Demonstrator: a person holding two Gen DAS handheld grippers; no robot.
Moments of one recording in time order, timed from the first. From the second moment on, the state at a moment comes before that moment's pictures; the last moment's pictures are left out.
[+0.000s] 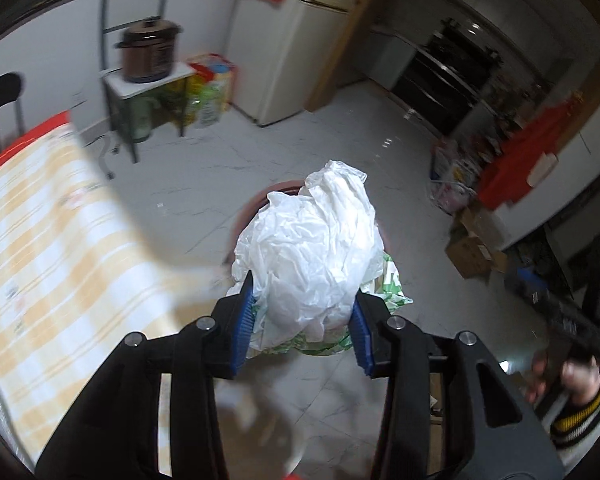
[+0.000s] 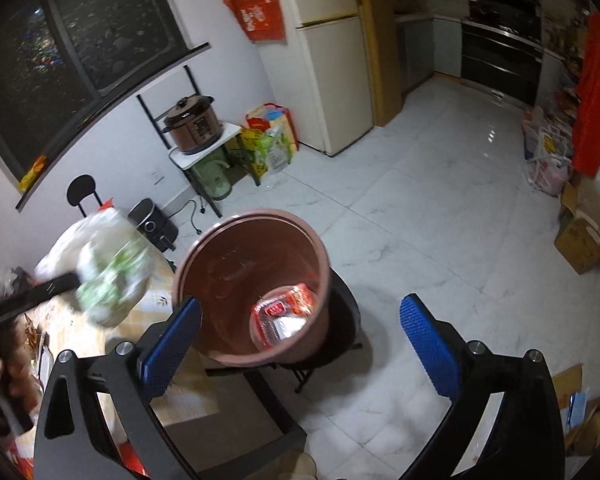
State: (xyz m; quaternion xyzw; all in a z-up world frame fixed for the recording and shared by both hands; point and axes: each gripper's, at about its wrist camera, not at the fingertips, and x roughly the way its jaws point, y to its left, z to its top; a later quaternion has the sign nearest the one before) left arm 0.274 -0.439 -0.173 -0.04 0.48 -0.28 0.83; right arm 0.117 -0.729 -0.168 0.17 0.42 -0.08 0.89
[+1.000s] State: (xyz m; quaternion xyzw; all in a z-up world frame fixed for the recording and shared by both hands) left arm 0.109 -0.113 -0.073 -0.10 0.32 0.09 0.94; right arm 0.170 -0.613 -0.152 0.15 0.41 0.03 0.90
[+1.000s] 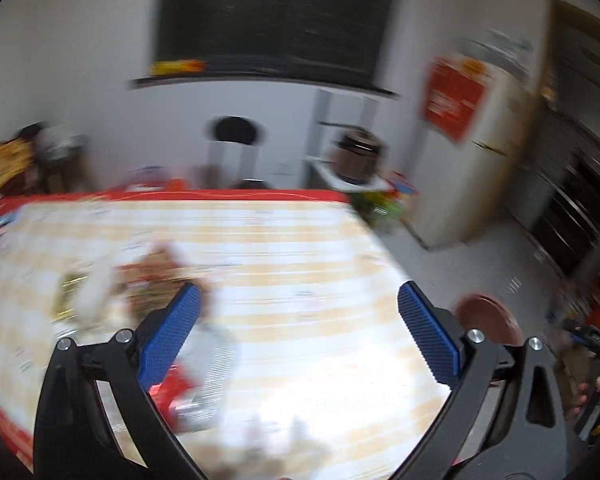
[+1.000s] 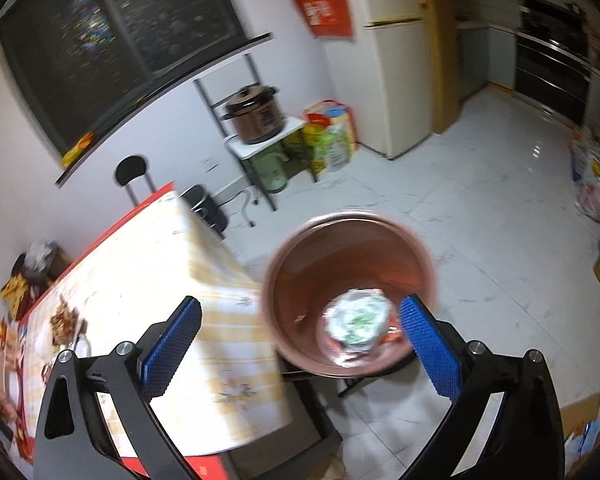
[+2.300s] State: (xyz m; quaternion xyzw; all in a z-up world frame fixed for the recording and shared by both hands) left arm -0.045 0.194 -0.189 -0.17 0.39 0.10 0.90; right arm 0.111 -0.107 -0.173 -0.03 0.50 0.21 0.84
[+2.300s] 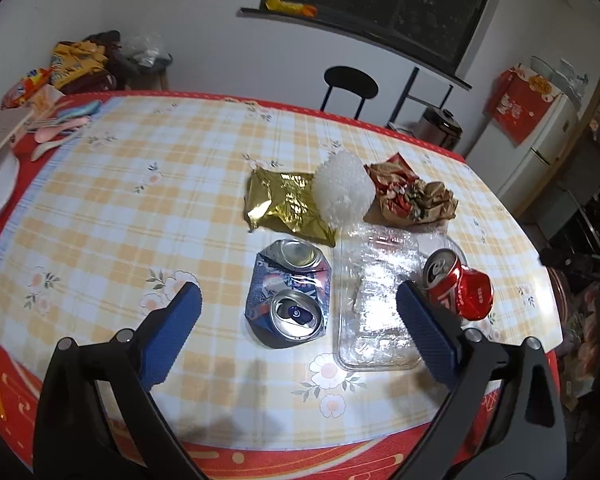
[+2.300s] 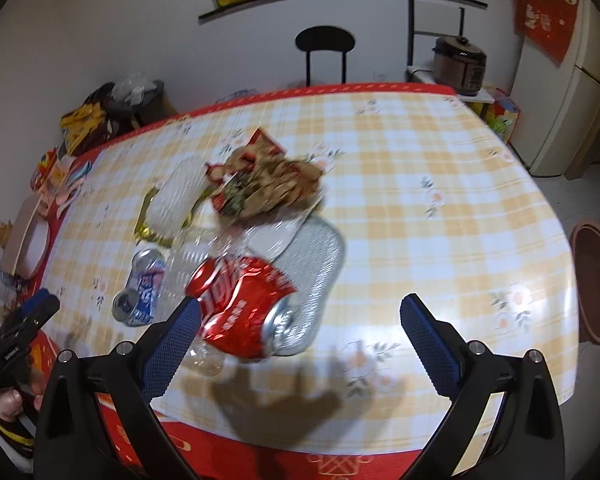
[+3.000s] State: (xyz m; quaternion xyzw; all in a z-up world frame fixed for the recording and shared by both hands) left arm -0.054 0.220 -0.211 -0.20 0.41 0.09 0.89; right arm 0.096 0.007 -0.258 -0.34 0.48 0.28 0.76
